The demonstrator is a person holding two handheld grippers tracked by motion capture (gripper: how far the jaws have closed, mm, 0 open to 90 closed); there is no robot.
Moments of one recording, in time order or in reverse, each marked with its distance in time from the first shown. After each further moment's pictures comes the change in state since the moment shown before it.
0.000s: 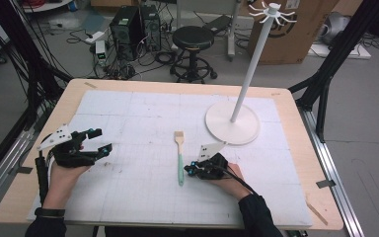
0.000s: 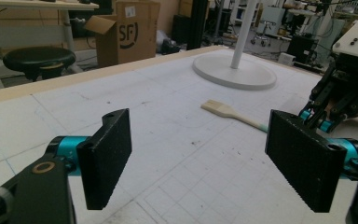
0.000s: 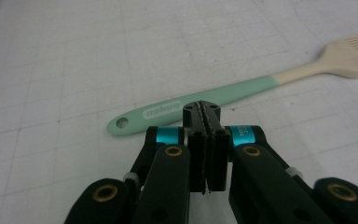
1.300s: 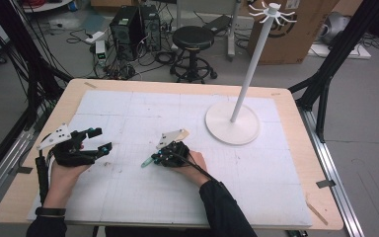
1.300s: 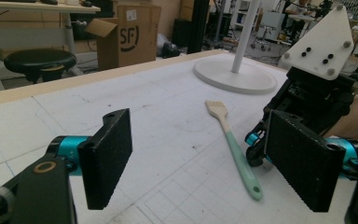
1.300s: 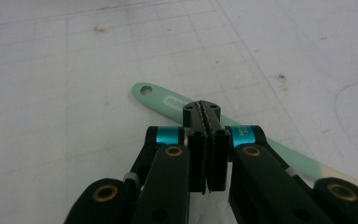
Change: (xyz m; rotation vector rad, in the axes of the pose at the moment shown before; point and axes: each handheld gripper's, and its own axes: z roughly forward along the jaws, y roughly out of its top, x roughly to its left) left arm 0.001 0.000 0.001 -0.017 0.004 -0.012; right arm -0.007 0.074 0.088 0.029 -0.057 -0.004
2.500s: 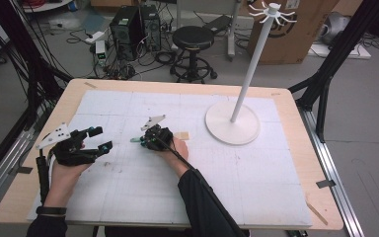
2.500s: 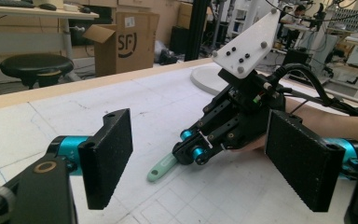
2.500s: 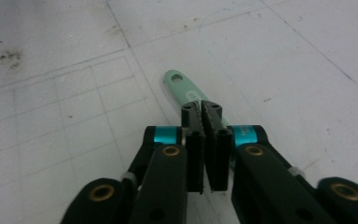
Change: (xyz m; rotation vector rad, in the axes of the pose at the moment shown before) left arm 0.001 0.000 0.002 -0.034 -0.013 -0.020; right arm -0.030 0.039 0.048 -0.014 -0.135 0.115
